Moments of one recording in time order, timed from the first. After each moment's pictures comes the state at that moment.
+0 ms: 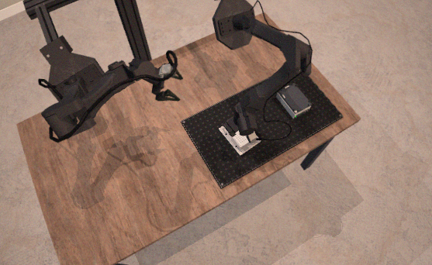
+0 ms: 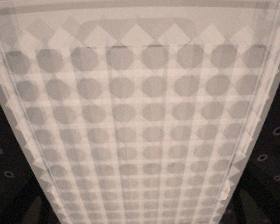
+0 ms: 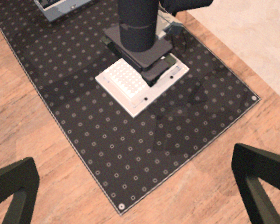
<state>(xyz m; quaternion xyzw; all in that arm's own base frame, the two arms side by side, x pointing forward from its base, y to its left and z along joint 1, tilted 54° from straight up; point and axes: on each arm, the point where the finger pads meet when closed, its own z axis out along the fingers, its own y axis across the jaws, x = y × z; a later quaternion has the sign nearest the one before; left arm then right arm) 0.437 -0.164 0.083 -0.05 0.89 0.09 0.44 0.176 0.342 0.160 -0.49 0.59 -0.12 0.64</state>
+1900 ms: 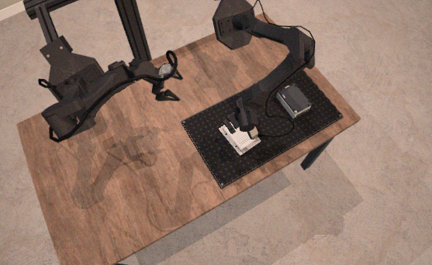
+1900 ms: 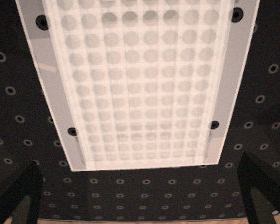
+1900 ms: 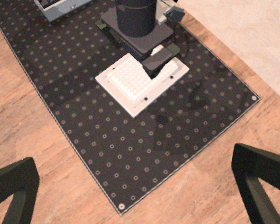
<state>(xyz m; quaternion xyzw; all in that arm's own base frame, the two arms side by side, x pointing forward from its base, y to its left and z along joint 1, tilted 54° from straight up) 0.411 -0.168 0.102 -0.04 0.89 0.09 0.44 0.176 0.342 0.160 -0.49 0.59 -0.12 0.64</state>
